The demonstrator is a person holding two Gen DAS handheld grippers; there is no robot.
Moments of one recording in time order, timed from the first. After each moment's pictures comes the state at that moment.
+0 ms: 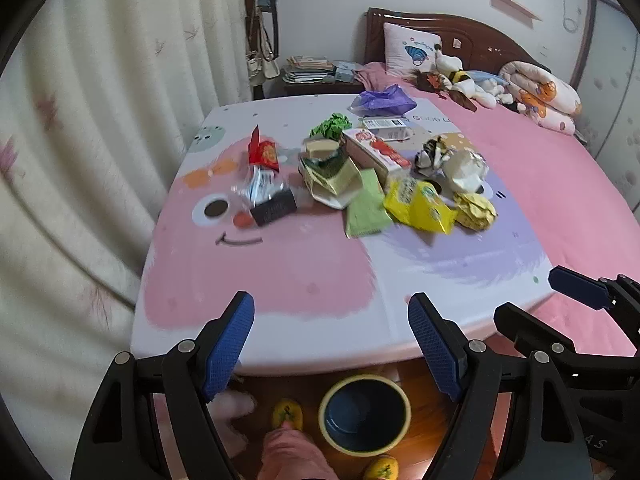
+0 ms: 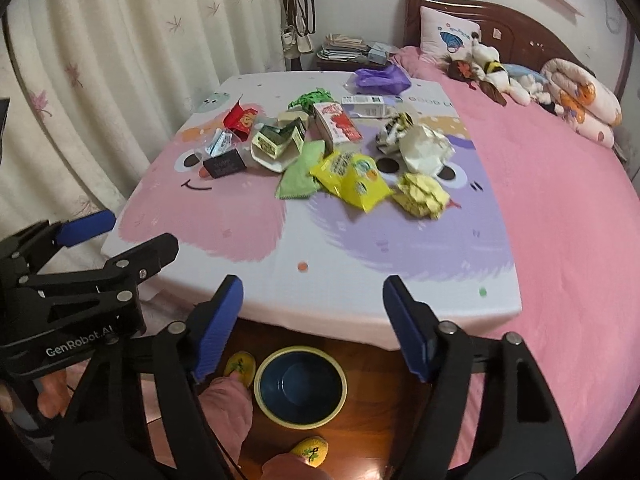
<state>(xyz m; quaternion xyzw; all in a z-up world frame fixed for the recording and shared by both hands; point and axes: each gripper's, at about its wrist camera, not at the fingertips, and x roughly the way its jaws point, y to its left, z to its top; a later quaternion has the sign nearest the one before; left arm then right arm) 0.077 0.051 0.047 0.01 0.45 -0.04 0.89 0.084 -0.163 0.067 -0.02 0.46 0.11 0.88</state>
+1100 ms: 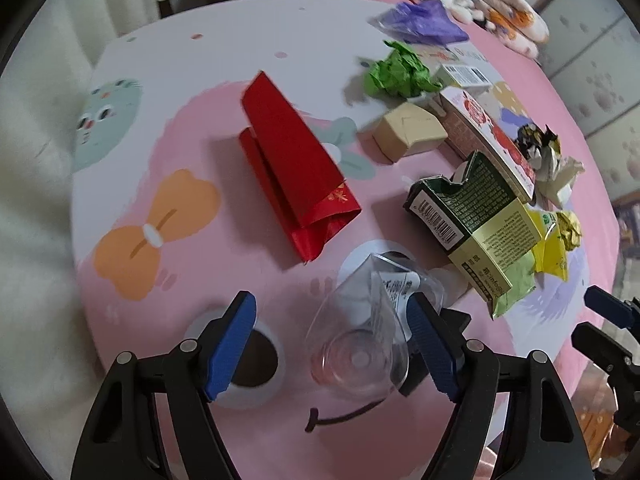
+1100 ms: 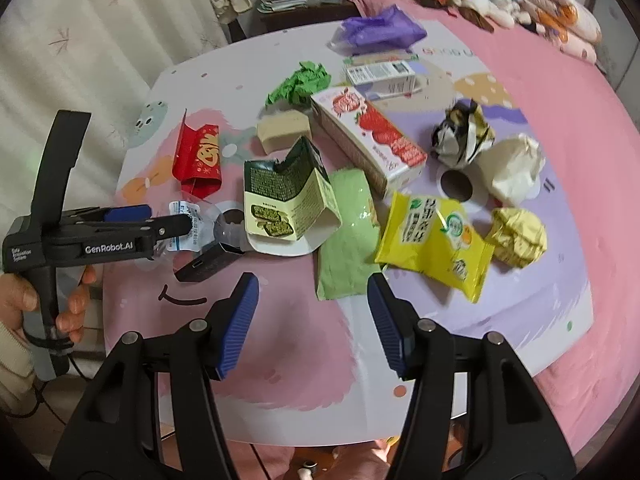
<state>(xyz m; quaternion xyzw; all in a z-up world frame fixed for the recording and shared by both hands) 0.405 0.189 -0.082 0.02 0.61 -0.21 0.76 0.295 -0.060 0.003 0.08 0.56 0.01 0.82</state>
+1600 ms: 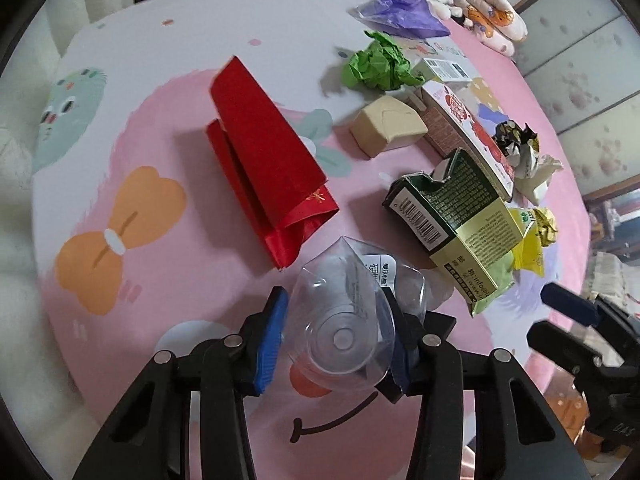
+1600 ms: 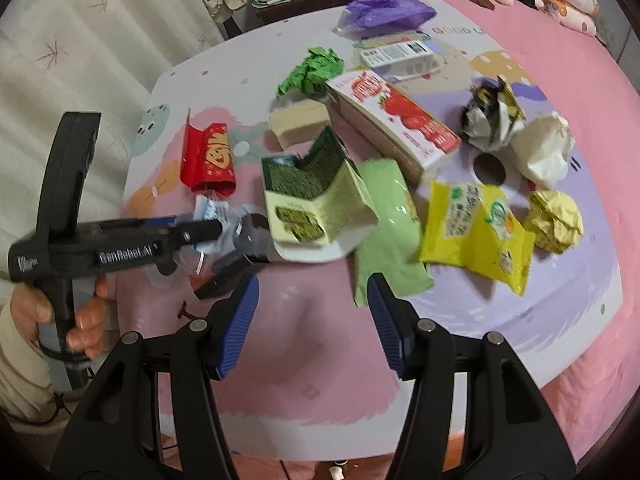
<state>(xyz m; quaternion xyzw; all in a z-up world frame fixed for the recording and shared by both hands) 0.409 0.186 -0.092 -0.01 0.62 -0.25 0.74 0.313 -0.038 -0.016 0.12 0.57 0.02 0.81</state>
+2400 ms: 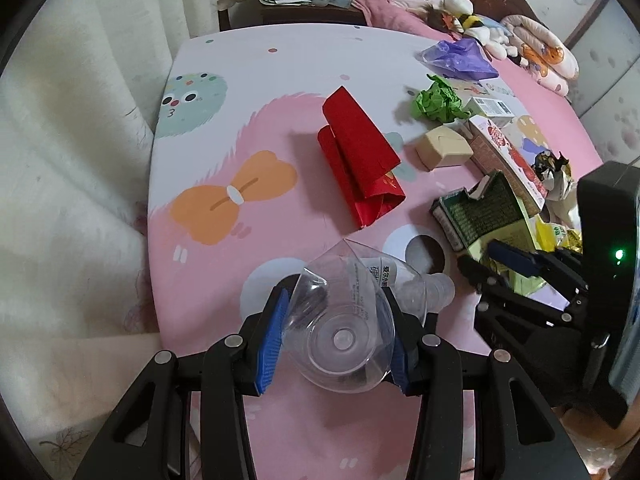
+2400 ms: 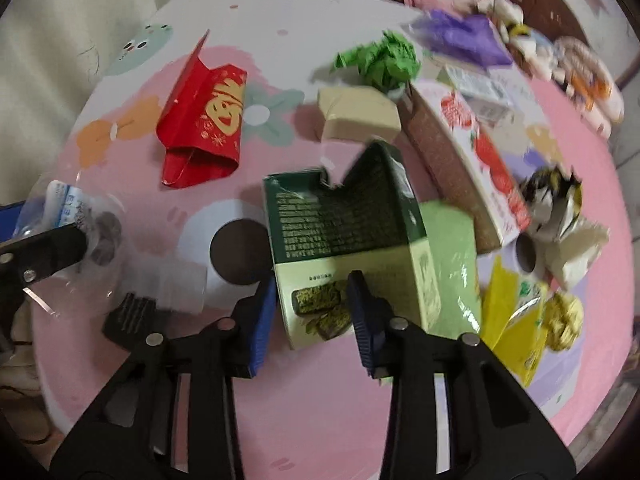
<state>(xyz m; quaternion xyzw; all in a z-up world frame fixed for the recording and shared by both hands) 0.347 0.247 -0.042 0.00 0.58 -0.13 0.80 0.364 0.036 -0.079 -0.09 0.58 0.02 0.81</state>
